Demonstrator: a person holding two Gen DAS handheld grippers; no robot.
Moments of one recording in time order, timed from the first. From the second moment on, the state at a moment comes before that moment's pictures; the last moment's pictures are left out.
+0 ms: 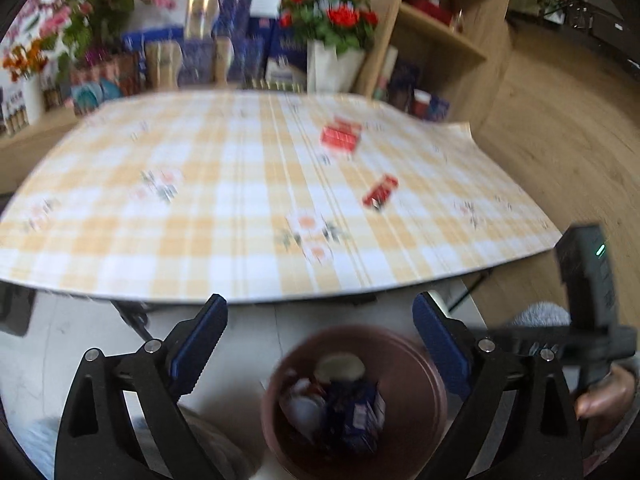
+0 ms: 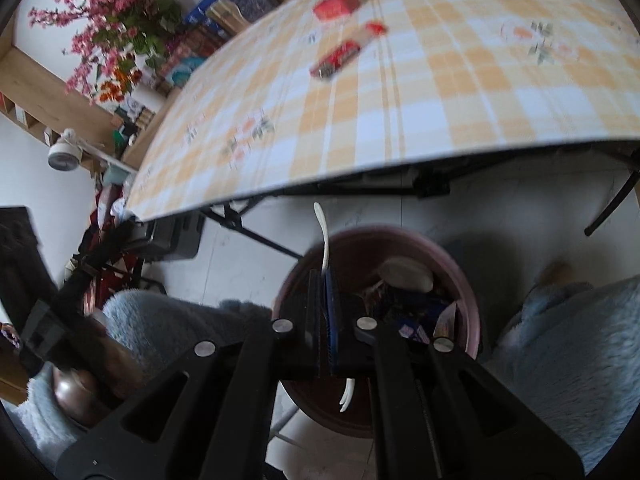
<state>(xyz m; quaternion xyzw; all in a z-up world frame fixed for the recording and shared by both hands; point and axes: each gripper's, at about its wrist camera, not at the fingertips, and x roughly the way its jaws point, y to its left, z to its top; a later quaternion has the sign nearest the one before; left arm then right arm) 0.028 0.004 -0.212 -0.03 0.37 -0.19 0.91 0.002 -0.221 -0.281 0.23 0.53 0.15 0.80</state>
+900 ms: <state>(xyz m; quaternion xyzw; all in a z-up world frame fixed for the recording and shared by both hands) 0.013 0.015 -0.222 -0.03 0.34 -0.15 0.93 0.004 -0.221 -0.333 0.20 0.59 0.11 0.77</state>
